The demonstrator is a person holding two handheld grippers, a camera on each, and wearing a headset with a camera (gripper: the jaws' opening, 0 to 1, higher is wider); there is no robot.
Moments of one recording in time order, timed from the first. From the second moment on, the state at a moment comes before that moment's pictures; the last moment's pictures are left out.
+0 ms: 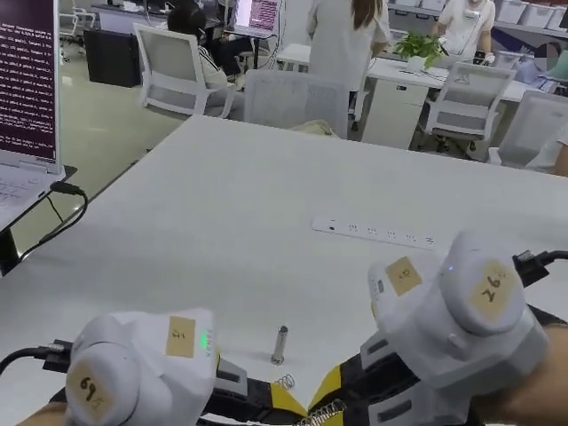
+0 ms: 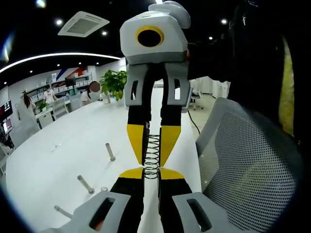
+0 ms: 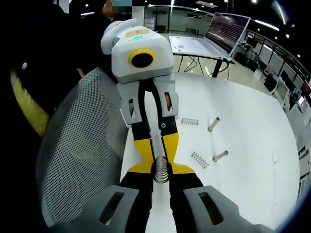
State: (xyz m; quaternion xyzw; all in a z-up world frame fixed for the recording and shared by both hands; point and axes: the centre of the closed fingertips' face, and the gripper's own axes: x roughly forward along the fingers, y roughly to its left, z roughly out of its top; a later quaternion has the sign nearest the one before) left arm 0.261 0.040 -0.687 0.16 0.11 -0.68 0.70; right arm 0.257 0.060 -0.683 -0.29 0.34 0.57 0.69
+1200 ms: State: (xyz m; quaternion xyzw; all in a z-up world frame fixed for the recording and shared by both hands) left arm 0.269 0.050 -0.695 0.12 0.16 -0.66 0.72; right arm 0.270 0.053 -0.677 -0.32 0.36 0.54 0.69
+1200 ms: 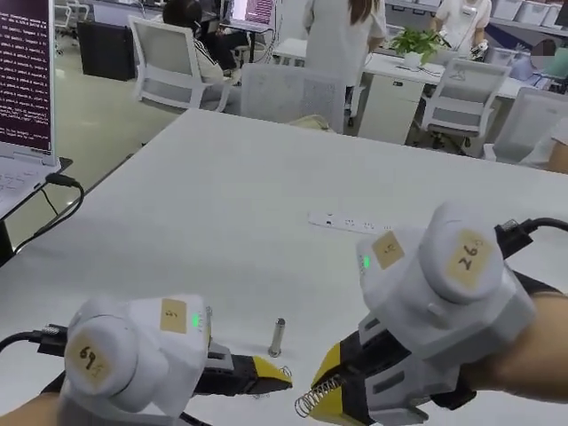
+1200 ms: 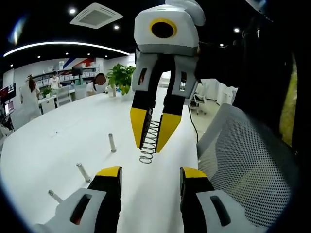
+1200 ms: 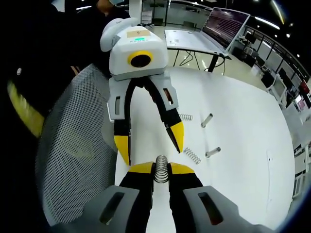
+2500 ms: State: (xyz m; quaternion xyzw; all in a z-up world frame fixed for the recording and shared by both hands) left arm 0.297 0.130 -0.701 0.08 0.18 -0.56 0.81; right arm 0.322 -0.022 -0.639 -0.32 0.36 0.45 0.75
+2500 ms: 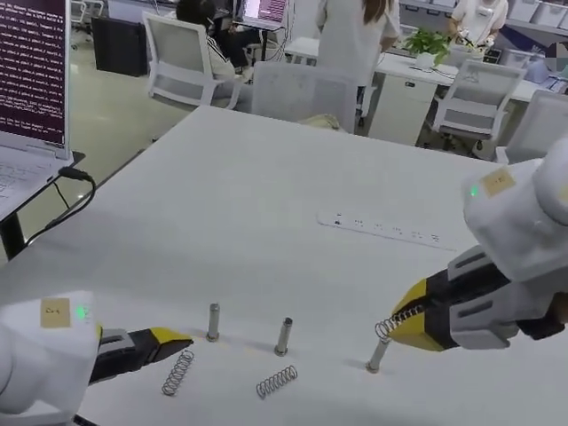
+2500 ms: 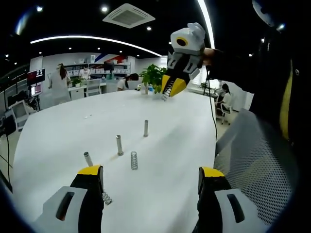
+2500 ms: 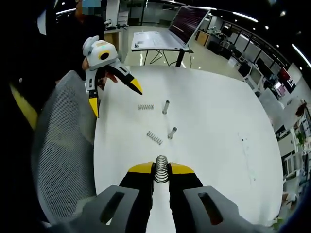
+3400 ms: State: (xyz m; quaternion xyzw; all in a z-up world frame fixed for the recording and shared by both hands) left arm 0.299 0.140 -0.702 0.10 0.17 -0.54 0.82; right arm 0.363 -0.057 -0.689 -0.37 0.47 0.43 0.67
